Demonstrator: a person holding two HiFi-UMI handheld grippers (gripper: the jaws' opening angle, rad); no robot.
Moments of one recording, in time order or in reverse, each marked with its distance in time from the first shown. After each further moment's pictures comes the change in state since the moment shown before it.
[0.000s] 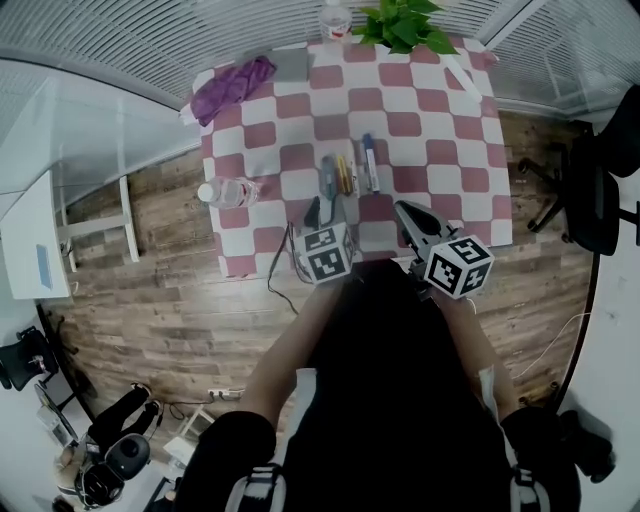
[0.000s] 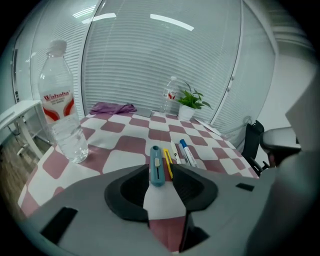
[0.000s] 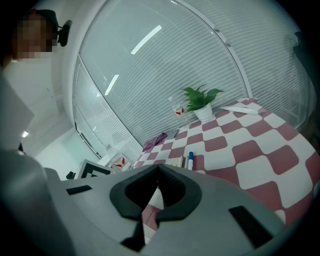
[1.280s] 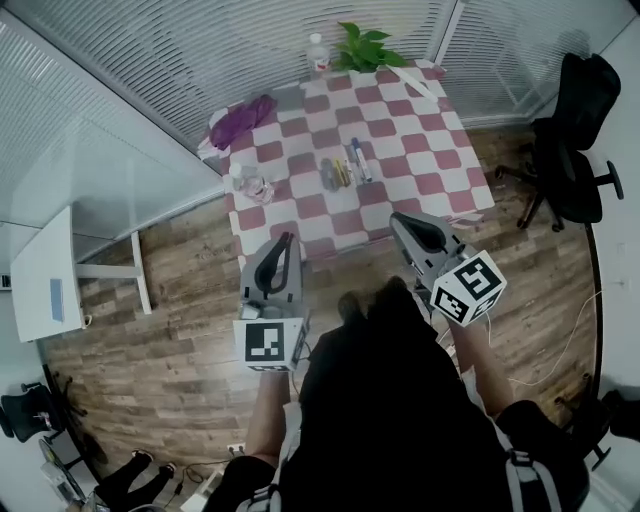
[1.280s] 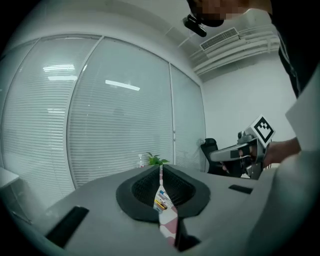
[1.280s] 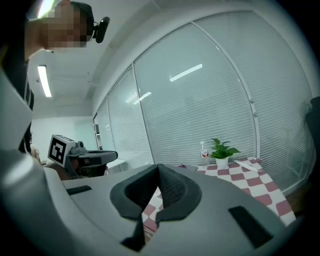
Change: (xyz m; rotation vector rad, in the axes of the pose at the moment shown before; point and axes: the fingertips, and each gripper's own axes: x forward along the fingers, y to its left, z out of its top) left arm -0.343 0.003 0.079 0.469 -0.603 -0.329; right arm -0.138 0.200 0.009 -0.422 -0.319 0.041
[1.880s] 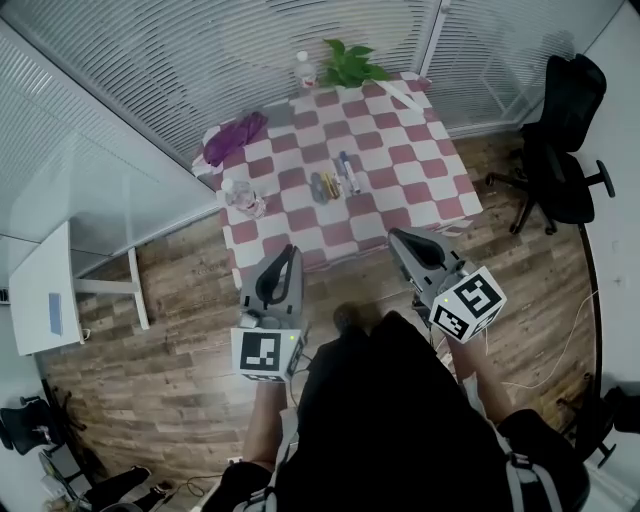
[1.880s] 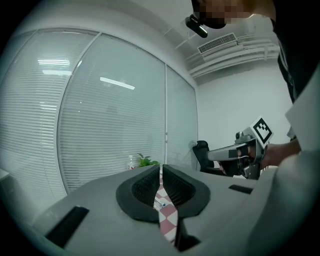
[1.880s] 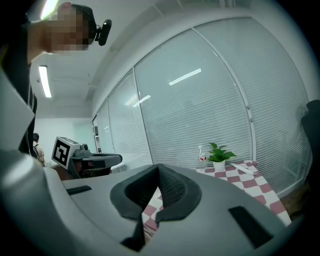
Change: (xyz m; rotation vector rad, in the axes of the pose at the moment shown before) left arm -0.003 -0.027 0.020 -0.032 -0.007 -0.091; right arm -0.031 0.011 0.022 0.000 -0.029 -0.028
